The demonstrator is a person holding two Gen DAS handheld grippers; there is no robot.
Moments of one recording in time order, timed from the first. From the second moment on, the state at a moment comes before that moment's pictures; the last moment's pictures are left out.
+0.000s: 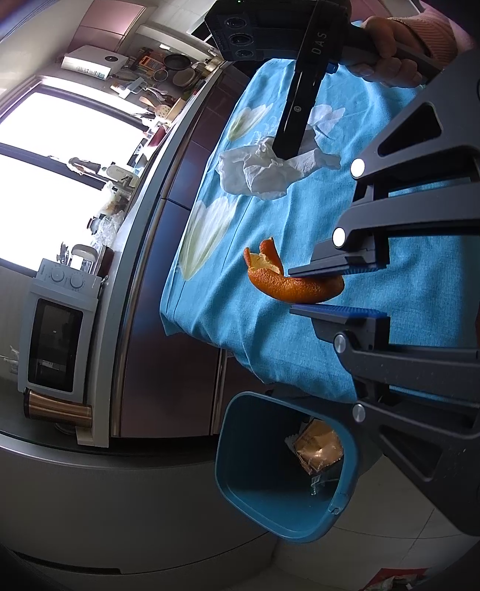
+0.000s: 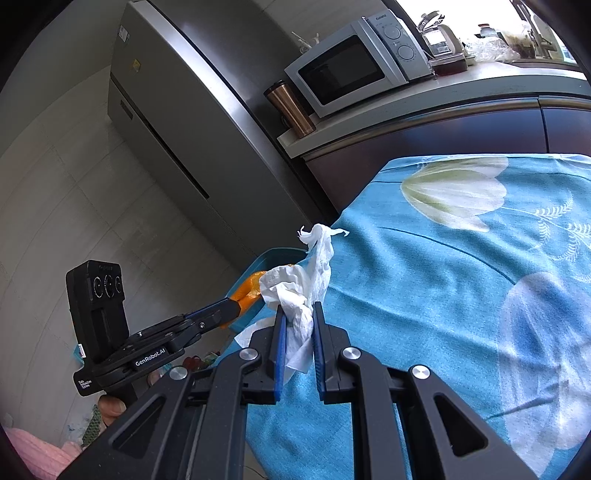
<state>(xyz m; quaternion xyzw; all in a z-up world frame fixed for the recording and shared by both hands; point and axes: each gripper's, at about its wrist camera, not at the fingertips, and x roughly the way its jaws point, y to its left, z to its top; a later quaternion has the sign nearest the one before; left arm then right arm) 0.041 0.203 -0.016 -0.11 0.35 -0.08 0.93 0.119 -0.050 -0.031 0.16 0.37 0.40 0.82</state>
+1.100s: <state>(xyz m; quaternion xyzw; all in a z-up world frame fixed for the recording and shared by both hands) 0.038 0.228 -0.018 -0.13 0.35 -0.06 0.93 0.126 -0.014 -0.031 0.15 0.38 0.41 0.82</state>
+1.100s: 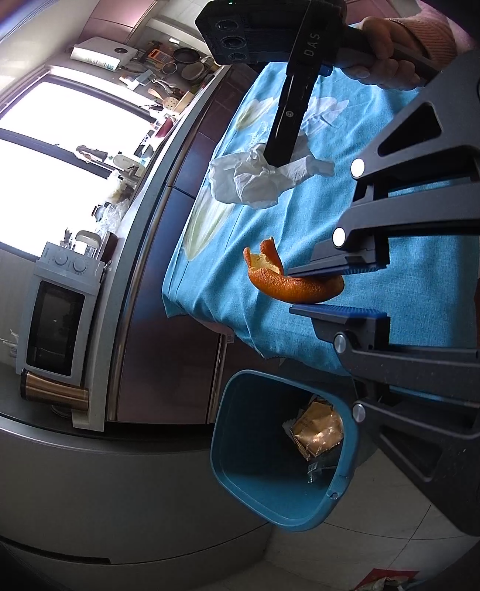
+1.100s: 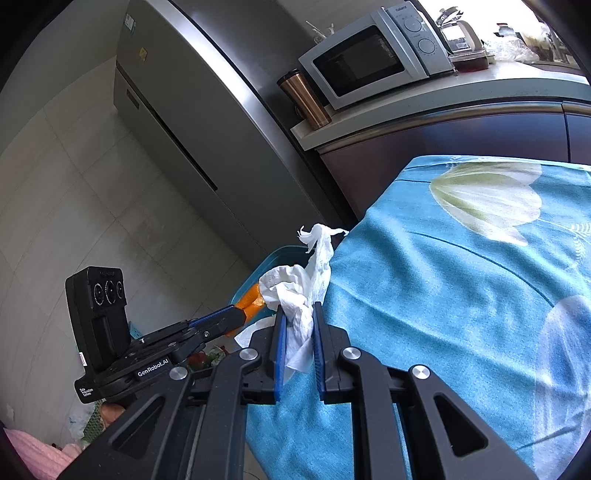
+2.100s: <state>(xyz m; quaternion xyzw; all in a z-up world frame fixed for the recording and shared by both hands) 0.027 0.246 -0.011 -0.13 0.34 -0.03 0.93 0.131 0.009 -0.032 0.14 0.38 0.43 0.80</state>
